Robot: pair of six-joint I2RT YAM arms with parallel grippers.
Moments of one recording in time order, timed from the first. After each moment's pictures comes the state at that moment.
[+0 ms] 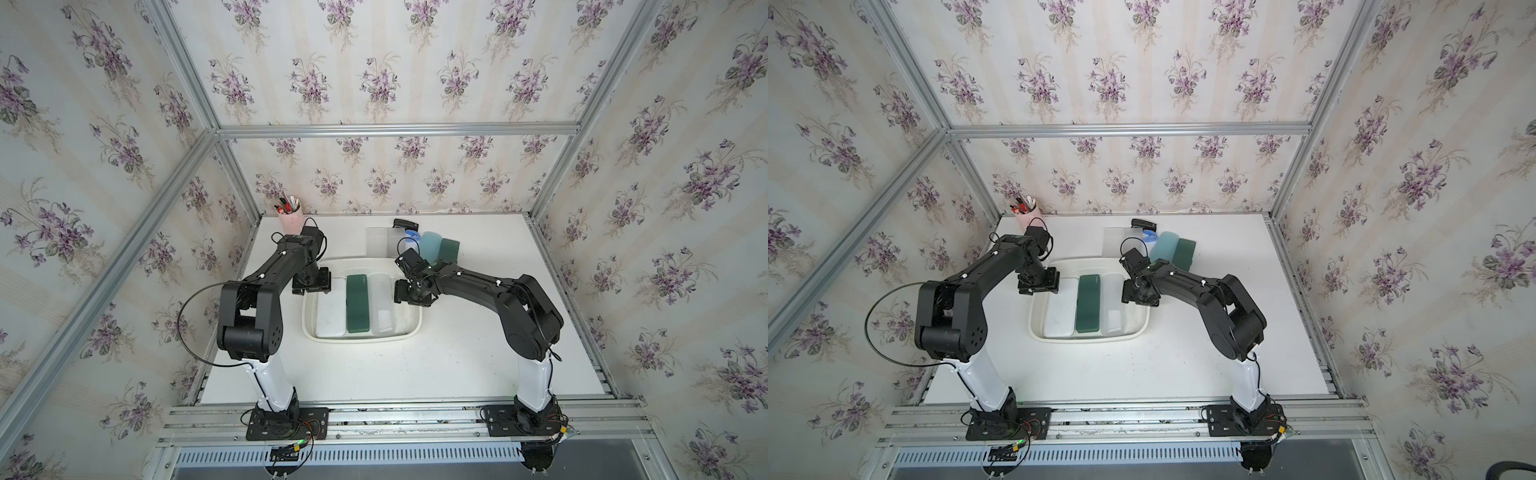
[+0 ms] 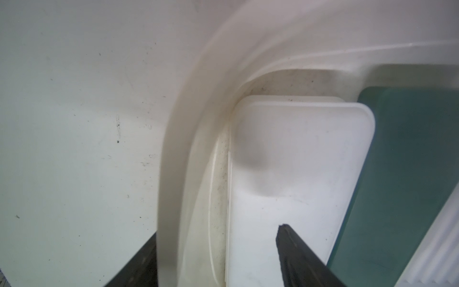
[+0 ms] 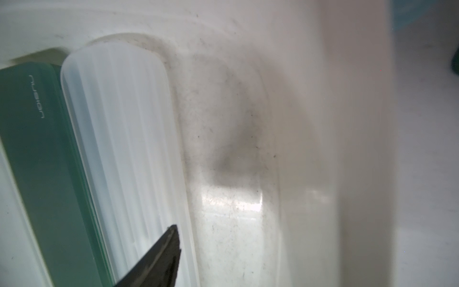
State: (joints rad) left arm -0.09 1.84 1.39 -1.05 -0.04 -0.22; right arm 0.74 1.97 1.40 -0.63 -0.04 0.76
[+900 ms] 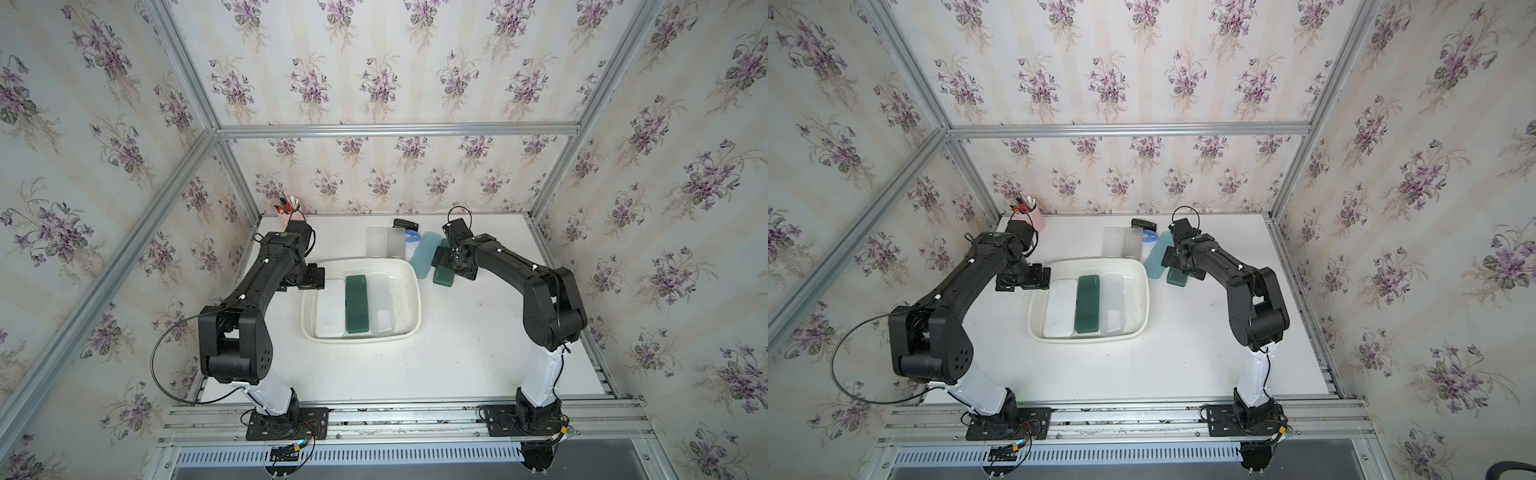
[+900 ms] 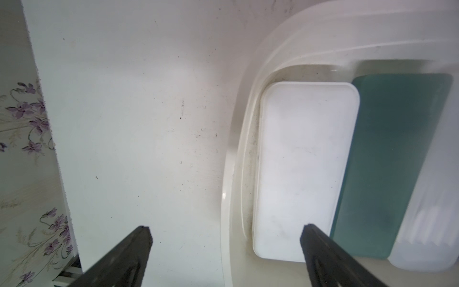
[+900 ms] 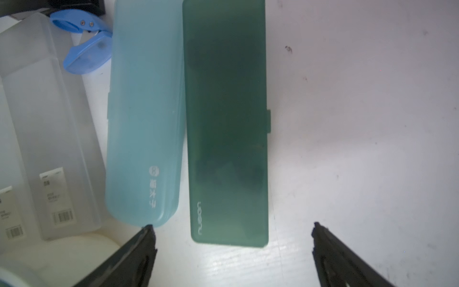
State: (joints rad) left arm -0.06 1.65 1.40 -1.15 -0.11 -0.17; right arm 0.37 1.97 1.50 -0.68 0.11 0.66
